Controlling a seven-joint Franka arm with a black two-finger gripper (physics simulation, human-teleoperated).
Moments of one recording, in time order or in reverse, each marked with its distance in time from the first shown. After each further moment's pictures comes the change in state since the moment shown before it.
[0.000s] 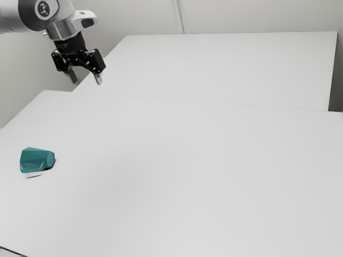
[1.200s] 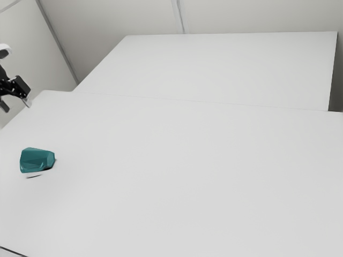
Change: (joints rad) arm 0.539 -0.079 -0.009 -0.224 -0.123 0.141 0.306
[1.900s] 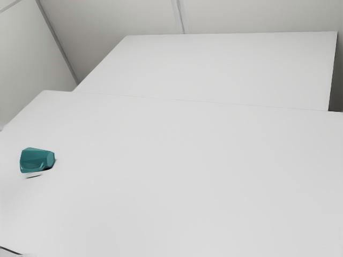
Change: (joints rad) arm 0.343 0.033 0.002 -0.175 -0.332 0.208 0.578
